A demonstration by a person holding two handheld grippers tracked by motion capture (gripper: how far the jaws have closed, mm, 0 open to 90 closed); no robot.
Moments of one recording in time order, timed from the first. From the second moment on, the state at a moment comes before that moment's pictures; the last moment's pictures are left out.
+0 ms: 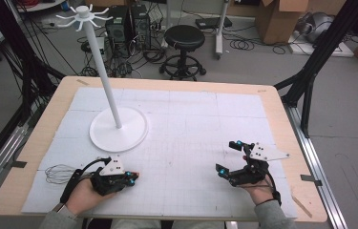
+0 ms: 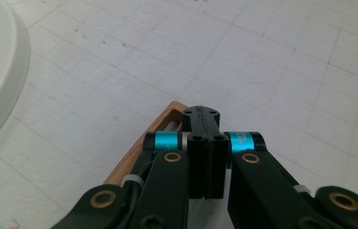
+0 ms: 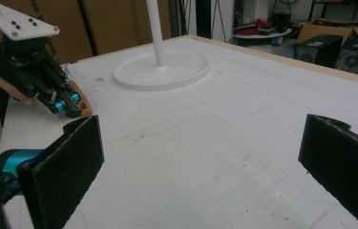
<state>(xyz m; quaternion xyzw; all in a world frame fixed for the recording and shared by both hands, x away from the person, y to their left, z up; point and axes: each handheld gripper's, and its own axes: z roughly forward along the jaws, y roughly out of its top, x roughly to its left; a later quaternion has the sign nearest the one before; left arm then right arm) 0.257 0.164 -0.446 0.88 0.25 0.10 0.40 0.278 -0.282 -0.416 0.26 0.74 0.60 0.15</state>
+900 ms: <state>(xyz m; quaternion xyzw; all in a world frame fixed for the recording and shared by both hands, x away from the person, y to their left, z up) 0.277 0.168 -0.448 0.86 0.27 0.13 0.41 0.278 -0.282 -0.416 0.26 0.74 0.60 0.15</state>
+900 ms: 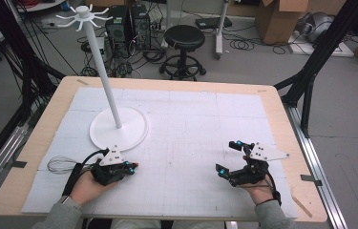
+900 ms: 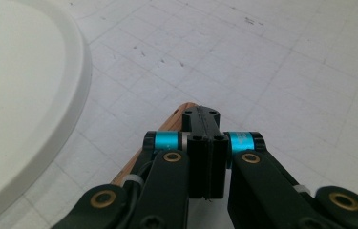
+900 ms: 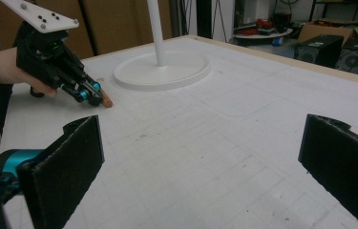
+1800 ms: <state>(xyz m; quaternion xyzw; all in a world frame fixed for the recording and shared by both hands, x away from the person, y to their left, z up) 0.268 0.225 -0.418 0.84 0.29 0.14 0.44 0.278 -0.282 -0.415 0.26 0.74 0.60 0.15</state>
